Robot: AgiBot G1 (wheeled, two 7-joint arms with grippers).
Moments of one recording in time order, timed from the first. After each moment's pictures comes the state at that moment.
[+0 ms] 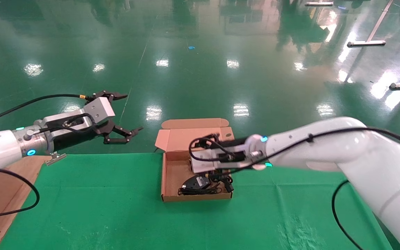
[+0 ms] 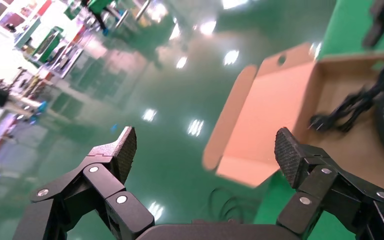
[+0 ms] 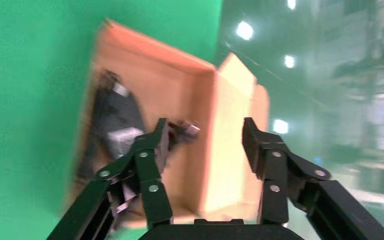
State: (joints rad) left arm -1.62 1.02 0.75 -0.22 0.86 1.03 0.83; right arm 1.64 -1.31 -1.03 0.59 -1.41 -0.85 -0.44
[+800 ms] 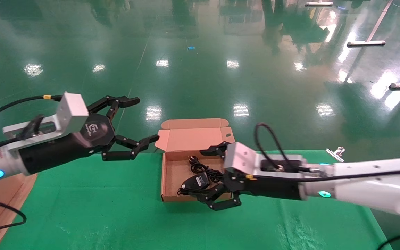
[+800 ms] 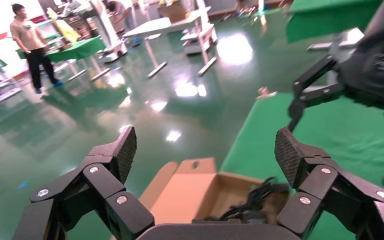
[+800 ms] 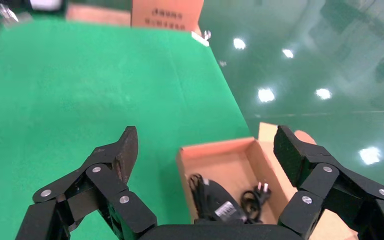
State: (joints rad) left arm -1.39 0.85 0.55 -0.67 0.80 1.23 0.40; right arm 1.40 -1.01 -0.71 0.89 -1.12 -1.13 -0.17
